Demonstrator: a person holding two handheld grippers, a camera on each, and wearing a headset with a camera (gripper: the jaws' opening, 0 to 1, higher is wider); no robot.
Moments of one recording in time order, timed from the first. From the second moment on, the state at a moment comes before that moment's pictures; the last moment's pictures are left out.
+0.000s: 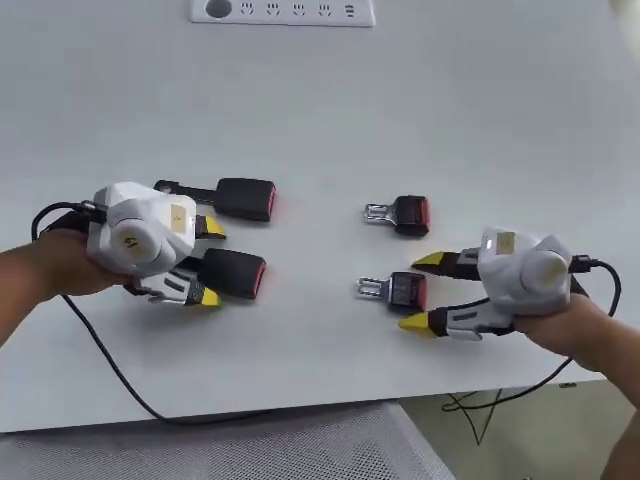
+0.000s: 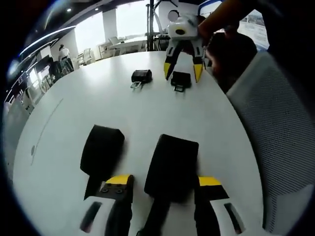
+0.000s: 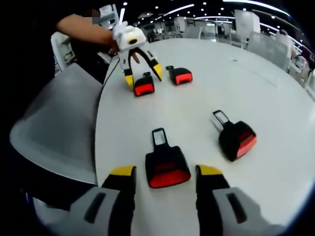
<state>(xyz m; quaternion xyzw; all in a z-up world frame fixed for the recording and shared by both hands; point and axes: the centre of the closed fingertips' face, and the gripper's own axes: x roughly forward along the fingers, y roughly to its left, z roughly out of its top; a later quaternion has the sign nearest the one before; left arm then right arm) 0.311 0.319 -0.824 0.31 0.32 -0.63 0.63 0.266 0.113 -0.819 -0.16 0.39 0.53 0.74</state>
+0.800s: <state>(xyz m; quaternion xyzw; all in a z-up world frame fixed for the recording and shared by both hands) 0.304 0.321 -0.823 0.32 0.30 -0.64 0.63 0.266 0.126 -0.817 -0.16 0.35 0.57 0.72</state>
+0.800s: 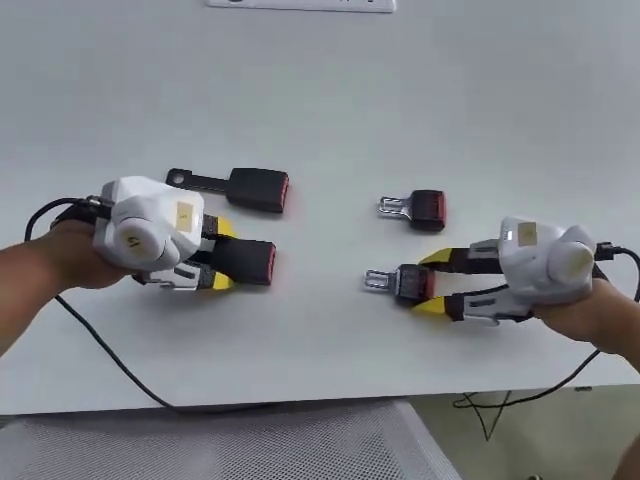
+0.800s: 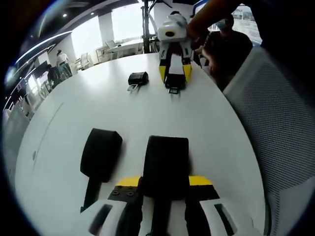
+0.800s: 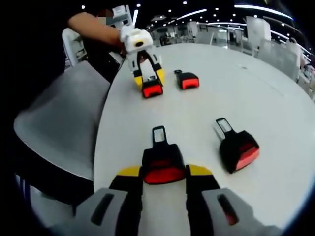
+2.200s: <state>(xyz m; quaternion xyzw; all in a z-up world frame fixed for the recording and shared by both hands) 0.306 0.320 -0.823 0.33 0.31 -0.64 0.62 0.294 0.240 -0.822 -0.15 0.32 0.61 0.71</state>
